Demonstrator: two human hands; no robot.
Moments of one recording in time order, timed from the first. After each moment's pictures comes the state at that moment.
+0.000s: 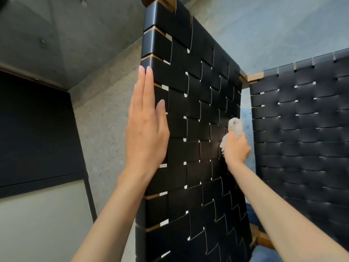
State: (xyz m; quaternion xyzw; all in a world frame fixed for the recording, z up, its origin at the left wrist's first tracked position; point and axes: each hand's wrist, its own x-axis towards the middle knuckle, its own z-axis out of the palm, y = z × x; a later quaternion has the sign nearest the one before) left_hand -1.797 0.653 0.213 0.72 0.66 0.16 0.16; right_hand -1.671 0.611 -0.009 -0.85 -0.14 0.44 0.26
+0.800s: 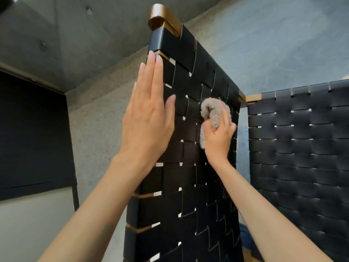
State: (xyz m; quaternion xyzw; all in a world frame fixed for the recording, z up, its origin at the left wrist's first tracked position) left_hand -1.785 0.709 0.218 0.77 0.63 0.07 0.05; right_hand -1.688 0.683 0.037 -0.70 -0.34 0.39 0.50
